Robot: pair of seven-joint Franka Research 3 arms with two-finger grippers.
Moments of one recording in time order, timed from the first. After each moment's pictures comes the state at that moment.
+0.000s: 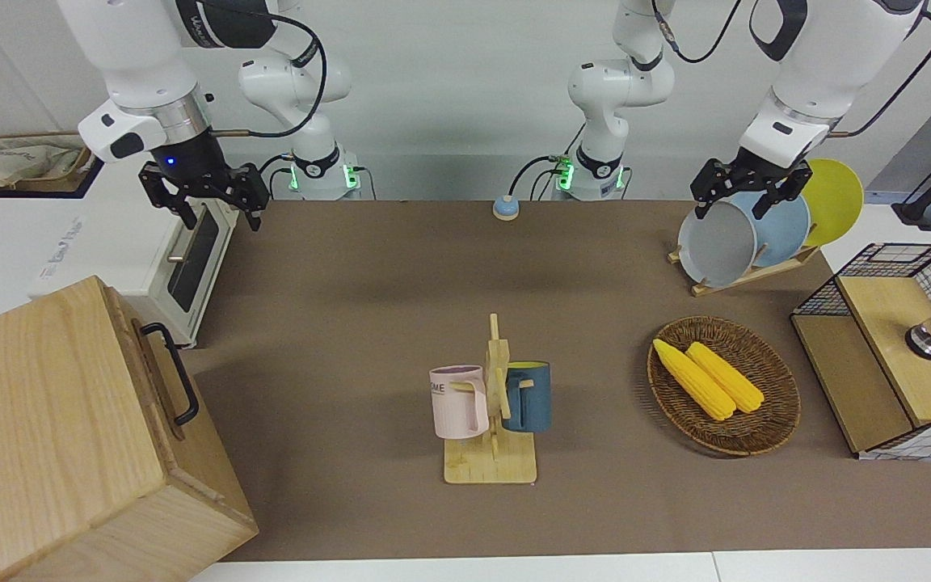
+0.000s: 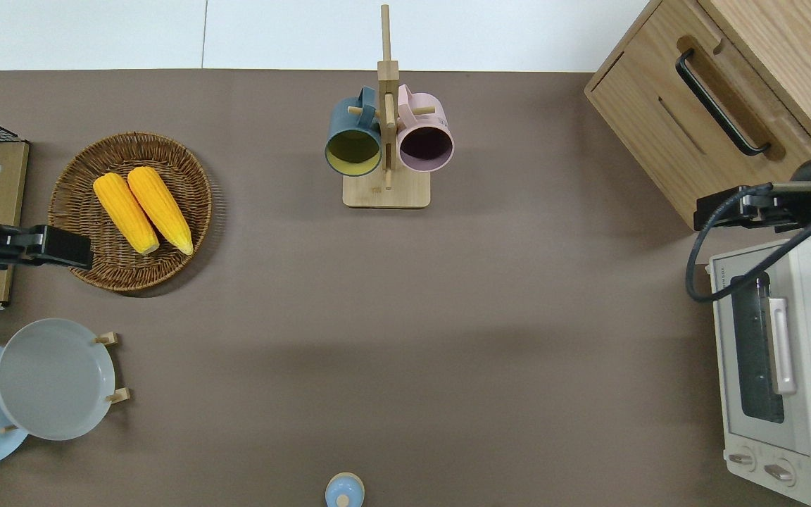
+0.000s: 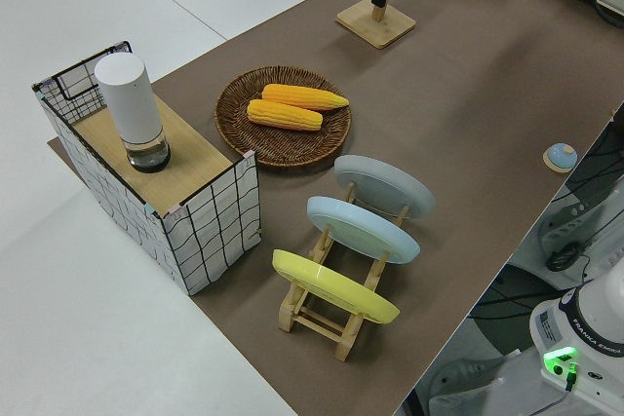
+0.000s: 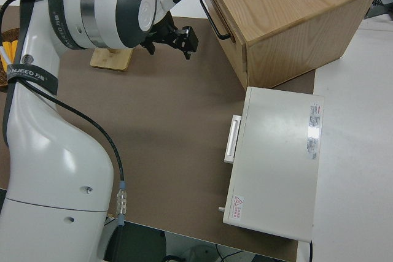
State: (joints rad) left arm 0.03 0.04 -0.06 -1.51 0.00 1.52 0.02; right arm 0.13 0.08 -0.10 -1.45 0.01 1.57 0.09
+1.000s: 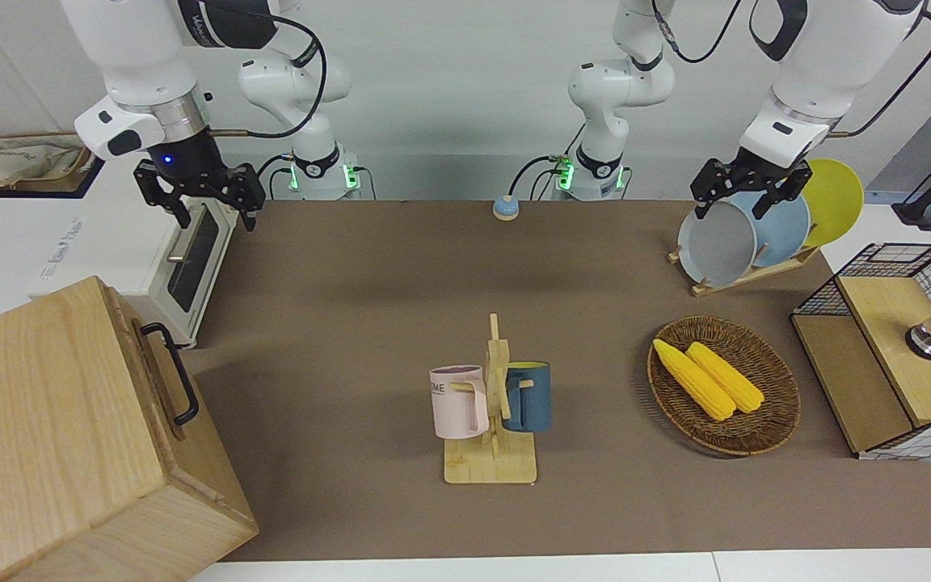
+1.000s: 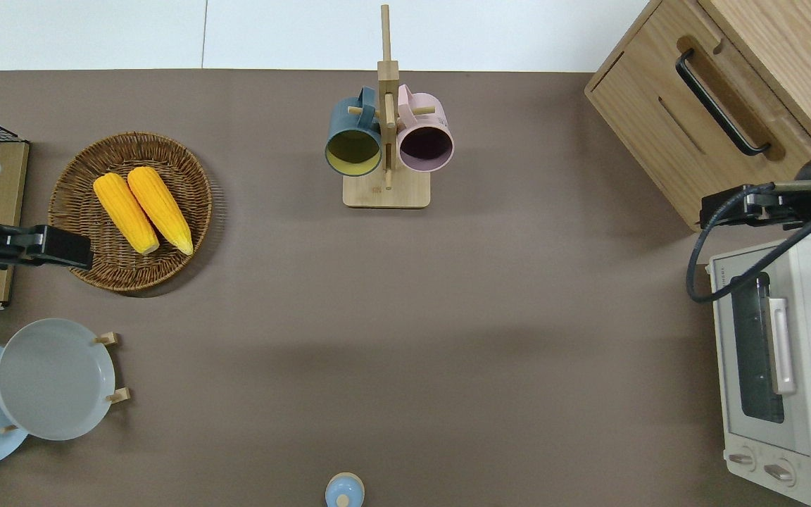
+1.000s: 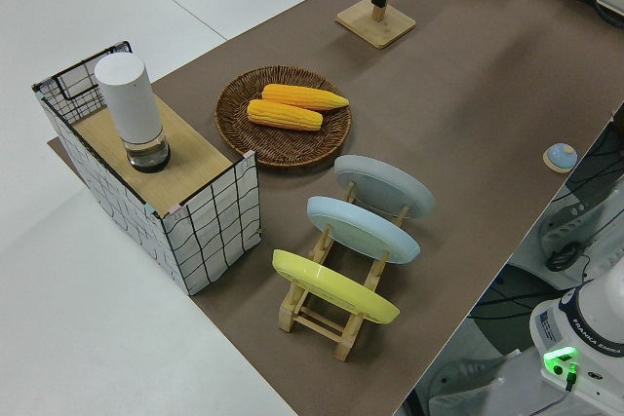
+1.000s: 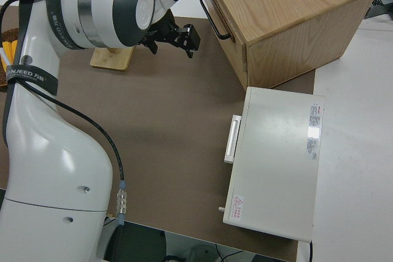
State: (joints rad) left arm 0.03 0.04 -0.06 -1.51 0.00 1.52 0.02; right arm 0.13 0.08 -0.10 -1.45 -0.02 1.57 0.09
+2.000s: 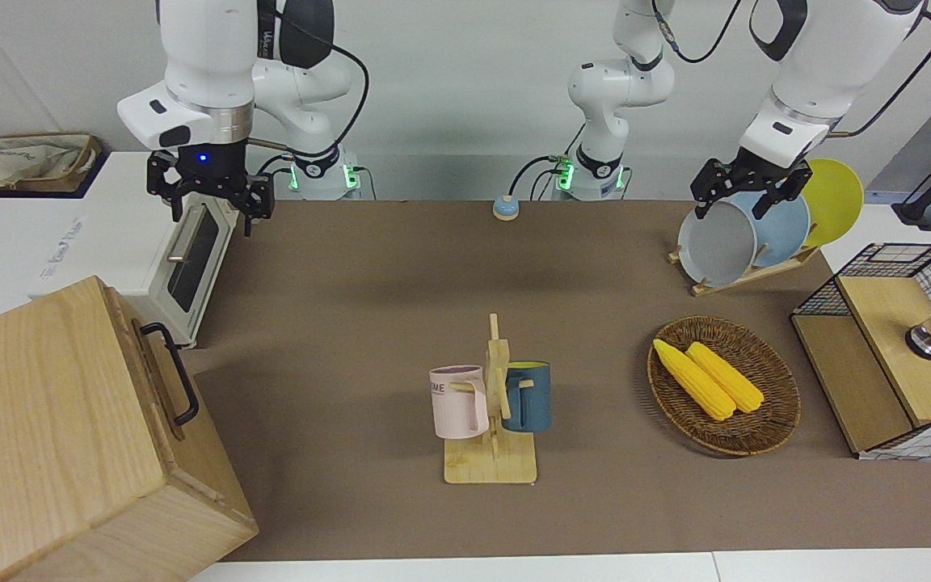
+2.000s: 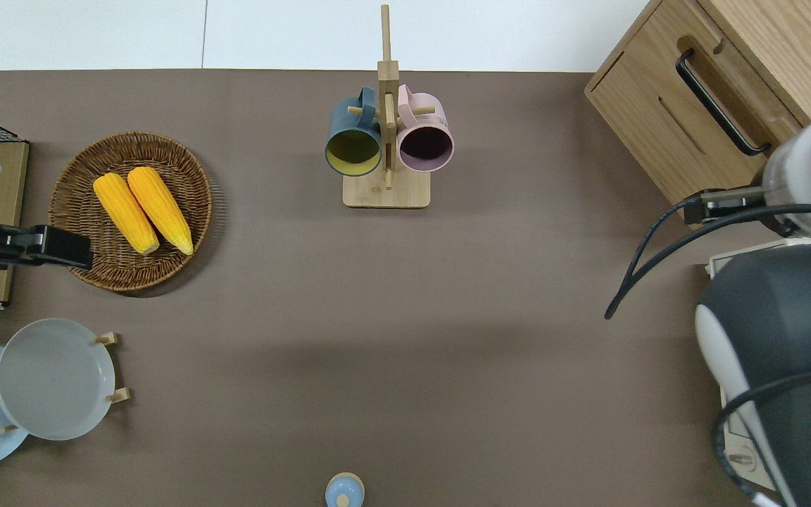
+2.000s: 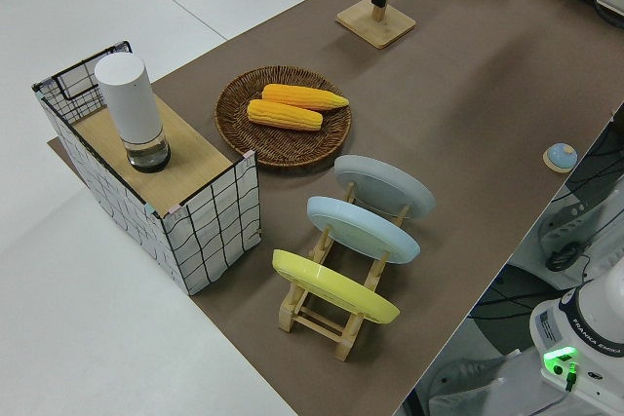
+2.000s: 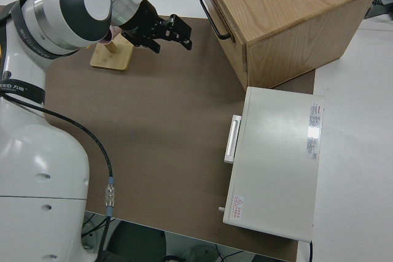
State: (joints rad) left arm 0.03 0.04 -0.06 -1.51 0.00 1.52 0.02; right arm 0.27 0.10 -0.09 -1.45 -0.37 1.57 0.18
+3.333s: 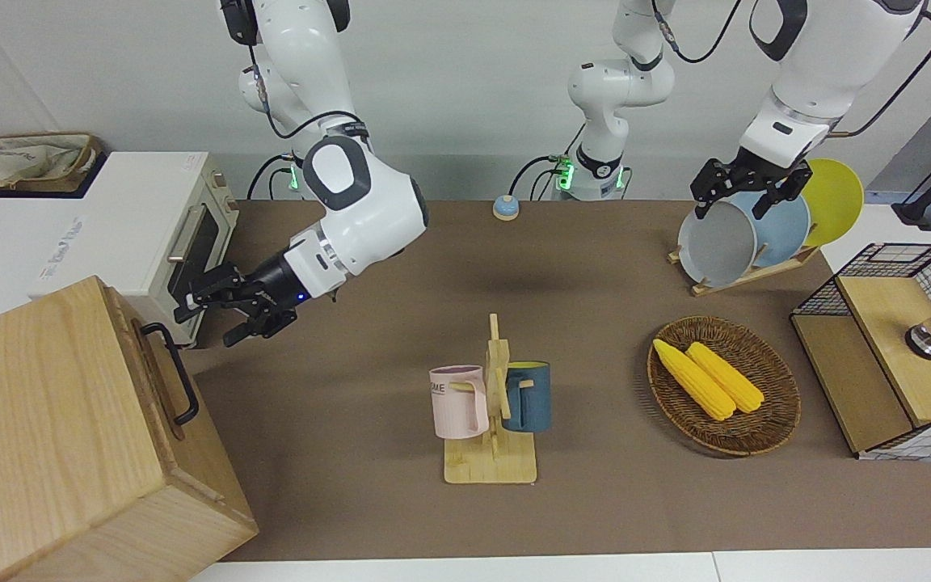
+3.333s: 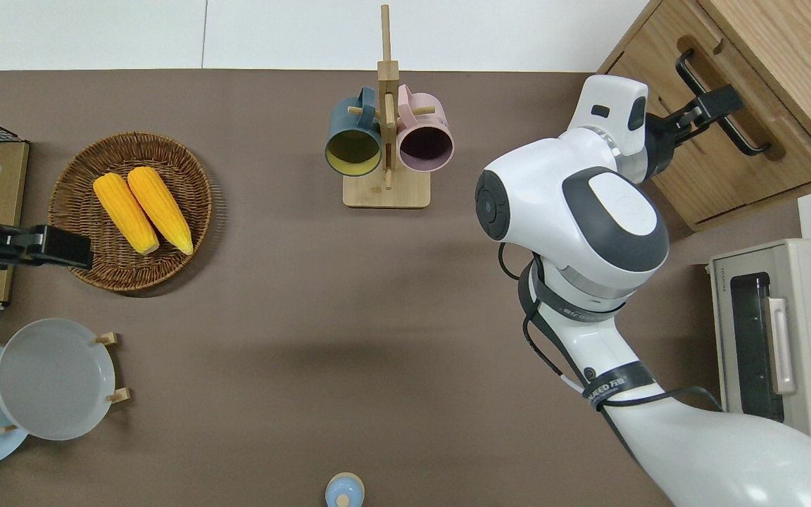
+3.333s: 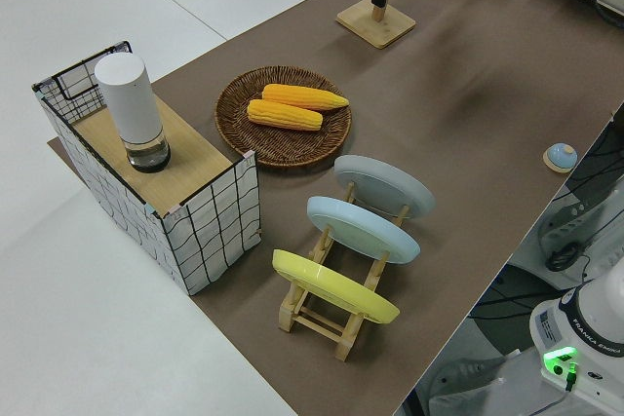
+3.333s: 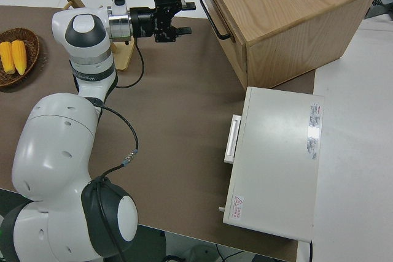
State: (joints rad) left arm 0.03 0.04 -0.06 -1.51 0.00 1.52 0.02; right arm 0.40 0.42 -0.08 -1.53 -1.31 1.76 0.33
